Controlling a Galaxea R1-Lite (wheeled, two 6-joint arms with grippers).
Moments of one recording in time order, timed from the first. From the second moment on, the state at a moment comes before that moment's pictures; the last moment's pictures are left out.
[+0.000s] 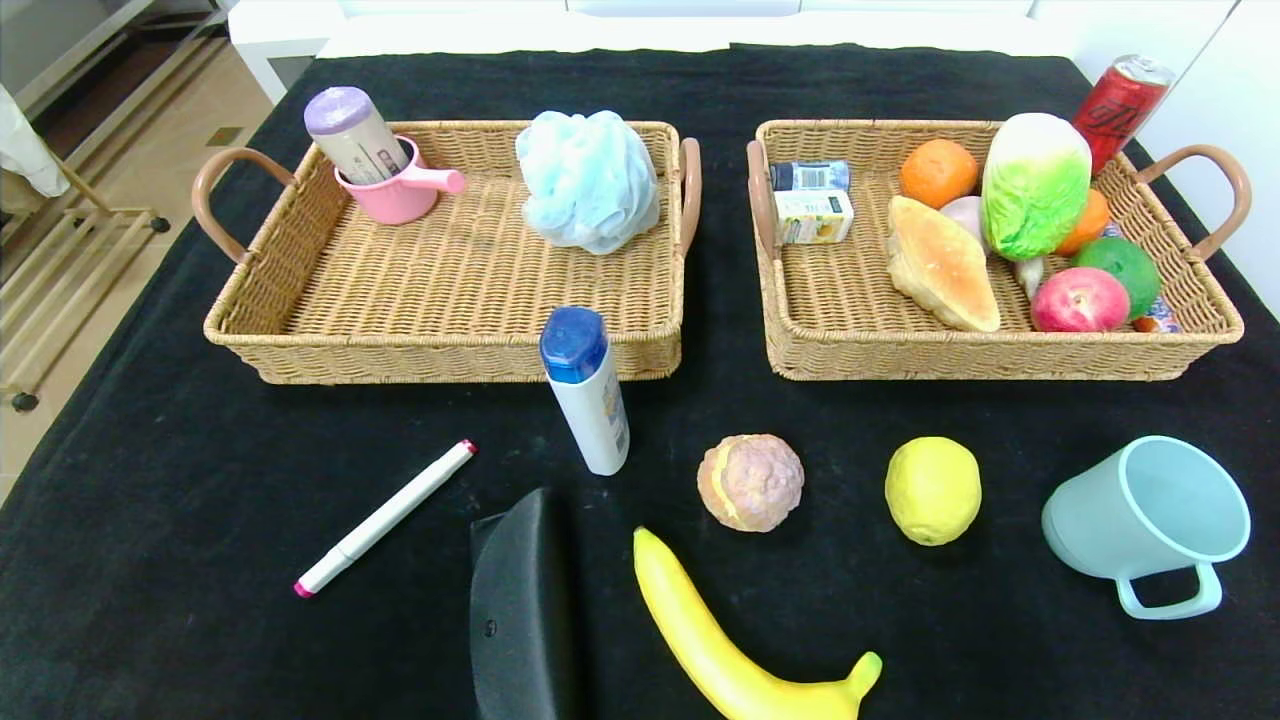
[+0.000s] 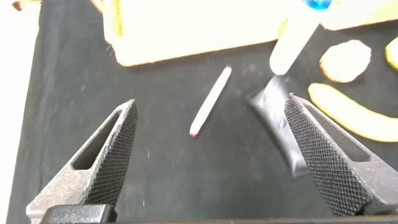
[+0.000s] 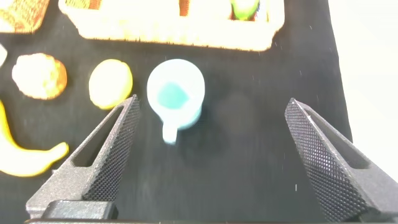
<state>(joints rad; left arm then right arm) -0.04 0.41 -0.68 0.21 -0.13 0.06 0.01 0.56 -0.78 0.29 0.04 -0.01</state>
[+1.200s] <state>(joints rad) -0.27 1.05 -1.05 0.21 -0.25 0.22 0.43 1.25 -1.24 0.29 -0.11 0.02</state>
